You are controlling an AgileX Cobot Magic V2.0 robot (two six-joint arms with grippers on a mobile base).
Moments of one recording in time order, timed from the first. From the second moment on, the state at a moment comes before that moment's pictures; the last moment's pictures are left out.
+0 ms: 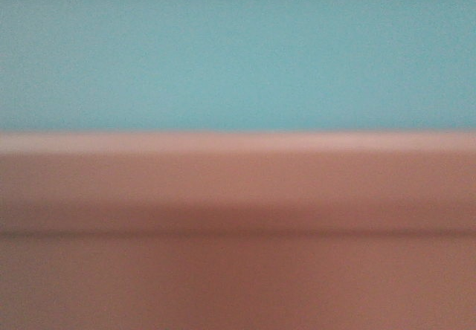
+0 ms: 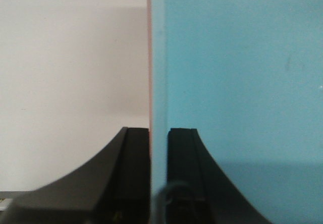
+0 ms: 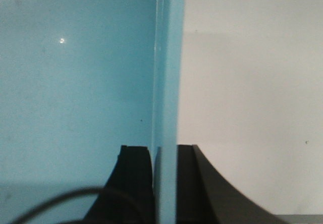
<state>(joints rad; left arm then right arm) -1.01 1.26 -1.16 0.18 1.27 -0.97 1.10 1.29 -1.15 -0.31 1.26 1.13</state>
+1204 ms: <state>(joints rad) -1.01 1.26 -1.16 0.18 1.27 -0.98 1.10 1.29 -1.15 -0.33 1.26 1.18</state>
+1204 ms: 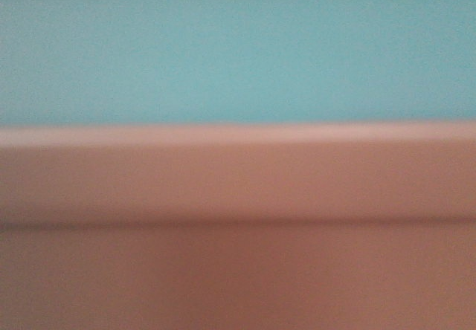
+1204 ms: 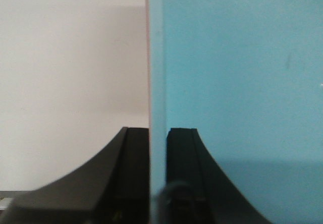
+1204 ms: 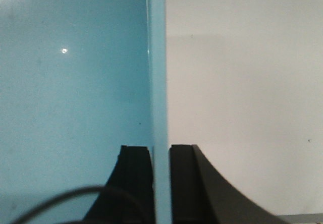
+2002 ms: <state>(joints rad) -1.01 1.26 -1.16 0.18 1.27 -0.98 1.10 1.29 -1.15 -0.34 1.26 1.18</state>
